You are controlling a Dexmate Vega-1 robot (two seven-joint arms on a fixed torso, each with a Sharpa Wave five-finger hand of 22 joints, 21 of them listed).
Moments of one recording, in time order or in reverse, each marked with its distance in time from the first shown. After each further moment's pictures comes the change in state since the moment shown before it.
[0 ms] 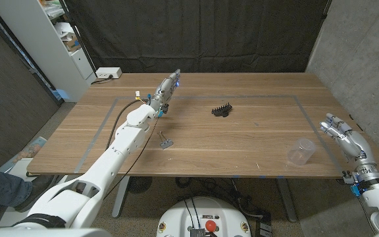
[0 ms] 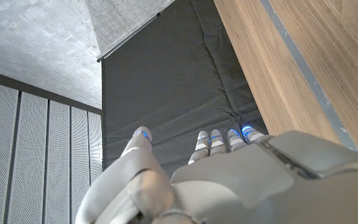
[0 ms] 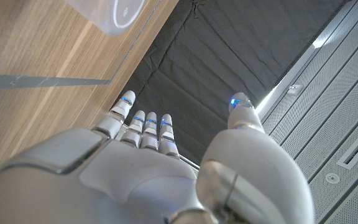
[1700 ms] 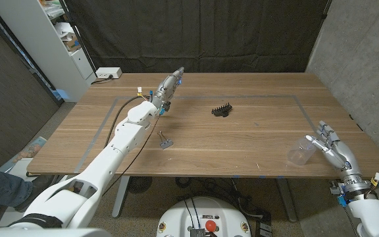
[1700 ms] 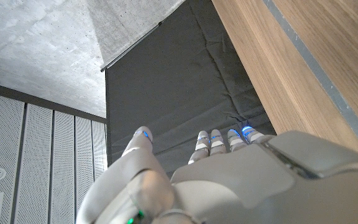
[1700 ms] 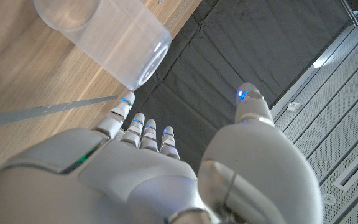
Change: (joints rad) left arm -0.003 0.028 0.022 -0.070 0.020 0.054 0.020; left_hand 0.000 0.008 -0.003 -0.002 0.000 0.000 0.000 0.000 0.000 0.000 0.000 0.000 0.000 -0.005 -0.005 0.000 0.000 0.000 0.000 -0.011 0.000; right arm 0.012 0.019 -0.102 0.052 -0.155 0.040 -0.118; right_hand 0.045 -0.053 -0.076 0.021 0.076 -0.167 -0.056 -0.024 0.005 -0.097 -0.028 -0.009 0.000 -0.028 -0.007 0.000 0.002 0.008 -0.007 0.000 0.000
